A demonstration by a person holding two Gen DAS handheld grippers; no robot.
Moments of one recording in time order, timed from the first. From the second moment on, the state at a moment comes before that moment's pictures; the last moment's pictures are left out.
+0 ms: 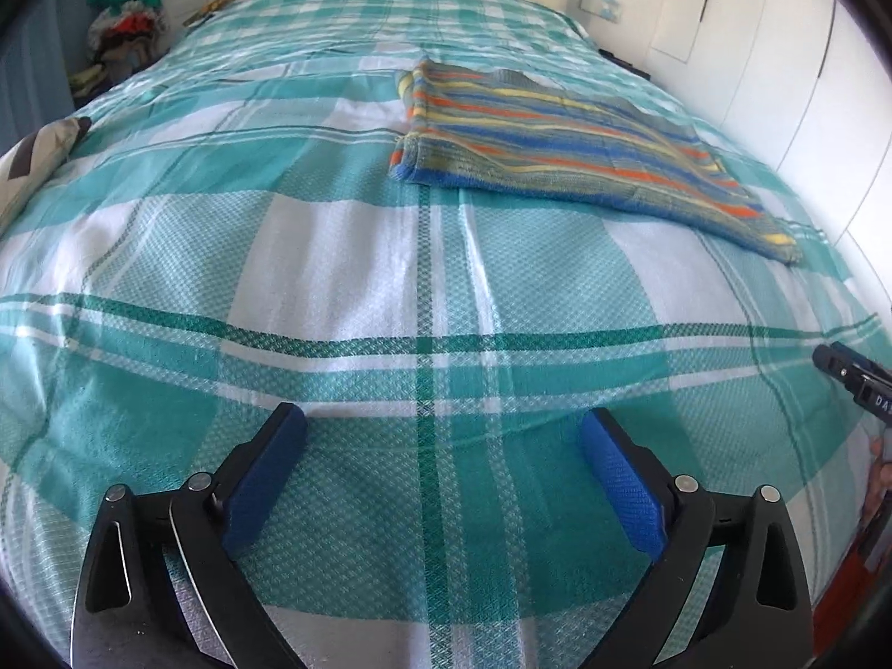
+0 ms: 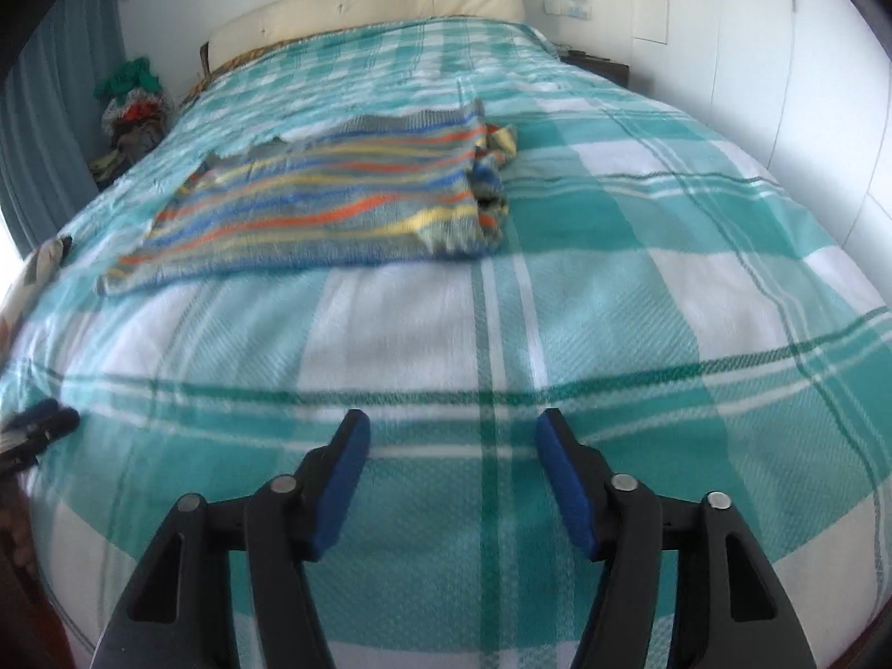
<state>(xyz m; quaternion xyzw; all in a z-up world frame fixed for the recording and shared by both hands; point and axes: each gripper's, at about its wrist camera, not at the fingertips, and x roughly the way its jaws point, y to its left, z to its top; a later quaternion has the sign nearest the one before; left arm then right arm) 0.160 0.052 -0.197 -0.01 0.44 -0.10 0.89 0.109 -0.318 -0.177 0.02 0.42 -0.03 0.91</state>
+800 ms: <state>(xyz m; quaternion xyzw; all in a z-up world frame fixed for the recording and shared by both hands) 0.133 0.055 -0.199 0.02 0.45 -0.10 0.89 0.114 -0.318 -0.189 0.01 0.43 -0.03 0.90</state>
